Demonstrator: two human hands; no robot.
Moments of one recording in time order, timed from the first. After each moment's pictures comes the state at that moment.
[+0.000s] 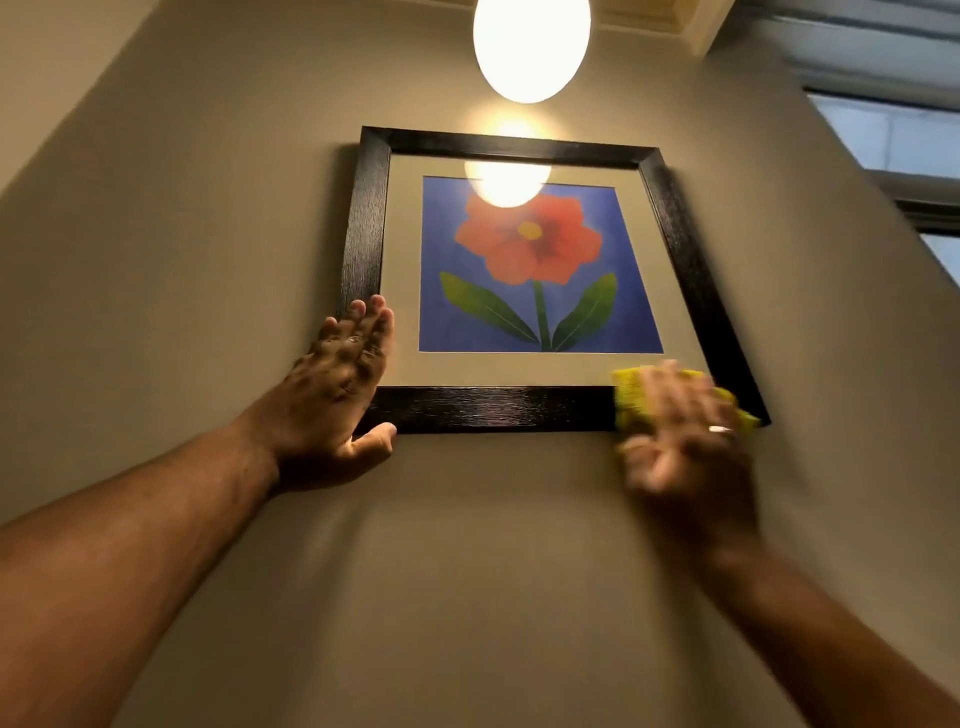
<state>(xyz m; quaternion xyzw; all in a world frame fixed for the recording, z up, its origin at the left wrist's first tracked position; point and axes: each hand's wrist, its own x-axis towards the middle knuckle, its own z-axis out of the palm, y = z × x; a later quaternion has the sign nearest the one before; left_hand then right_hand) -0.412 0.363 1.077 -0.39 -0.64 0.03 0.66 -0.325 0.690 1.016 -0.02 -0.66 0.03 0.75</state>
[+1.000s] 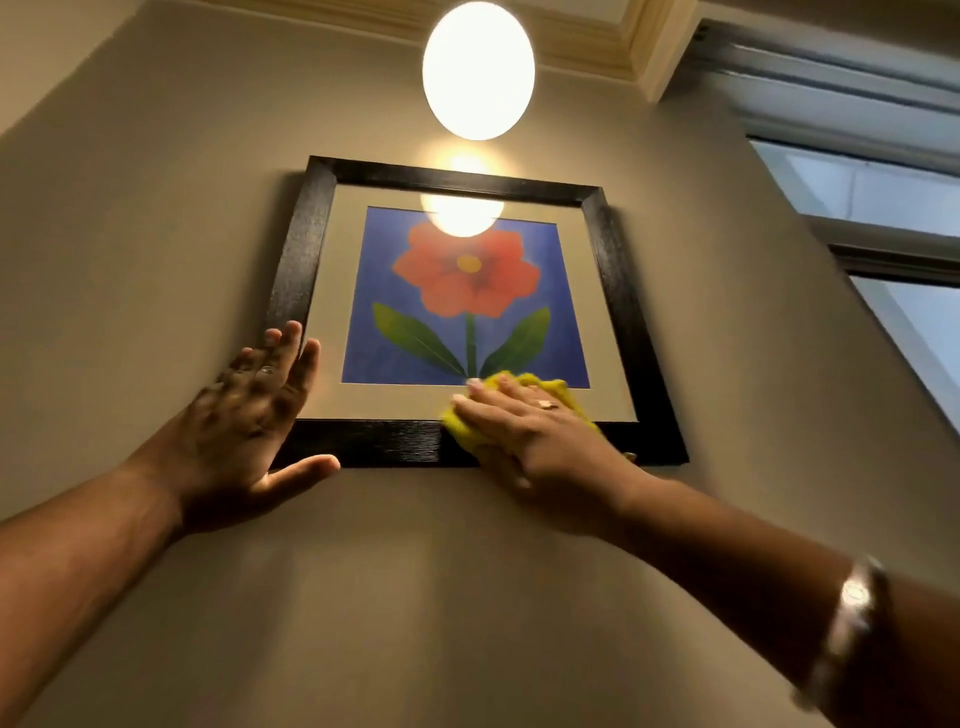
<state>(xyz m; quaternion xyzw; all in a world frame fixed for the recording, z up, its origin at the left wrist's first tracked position) -0.410 0.372 1.071 -0.29 -0.66 0.05 0.69 -0.292 0.665 1.054 0.19 -0.76 -0.16 0.60</state>
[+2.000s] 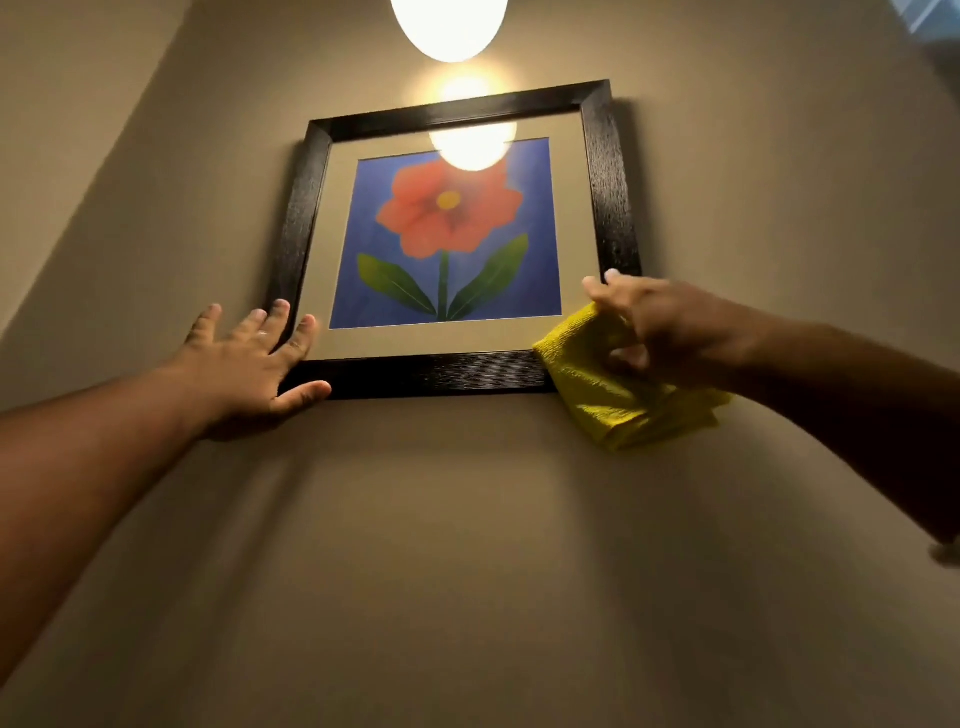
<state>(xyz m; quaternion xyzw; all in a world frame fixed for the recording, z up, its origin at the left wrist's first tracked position) -0.342 0.409 1.070 0.03 -0.85 0.17 0.50 -0.223 0.792 1.097 0.16 -0.86 -0.12 0.48</state>
